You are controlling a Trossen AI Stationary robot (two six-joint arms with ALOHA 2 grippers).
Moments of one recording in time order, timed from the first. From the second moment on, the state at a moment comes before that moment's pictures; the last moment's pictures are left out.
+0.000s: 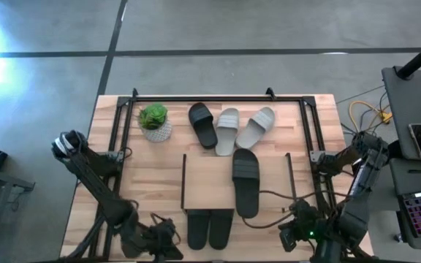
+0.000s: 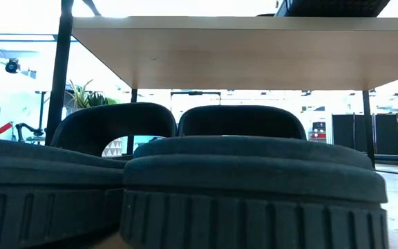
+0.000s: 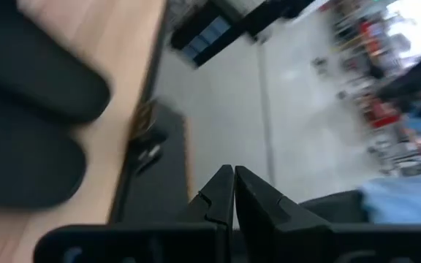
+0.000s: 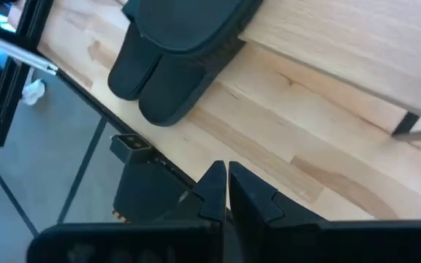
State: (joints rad) left arm -0.89 1.57 1.05 0.08 -0.34 -1.14; right arm 1.04 1.63 1.53 -1.19 0.55 2.09
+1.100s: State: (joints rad) left arm -0.89 1.95 1.27 -0.28 -0.45 -1.80; right arm 1.06 1.62 1.53 -1.29 0.55 2.19
